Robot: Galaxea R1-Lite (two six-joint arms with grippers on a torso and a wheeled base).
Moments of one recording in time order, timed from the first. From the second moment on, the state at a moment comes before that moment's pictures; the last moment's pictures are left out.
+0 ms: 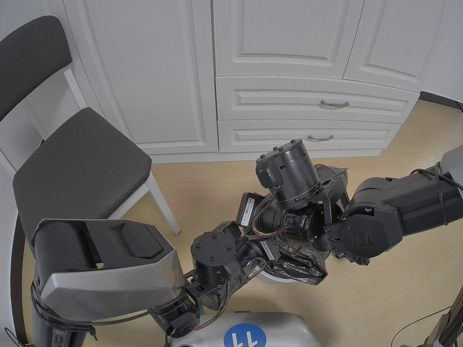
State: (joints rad) left arm -0.86 2.35 -0.78 -1.54 0.21 -0.63; right arm 0.85 1.97 -1.27 -0.11 -0.36 0.77
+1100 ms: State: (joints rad) left arm -0.86 2.32 -0.73 -1.53 0.20 -0.56; right arm 0.72 1.68 -1.13 -0.12 -0.32 0.57
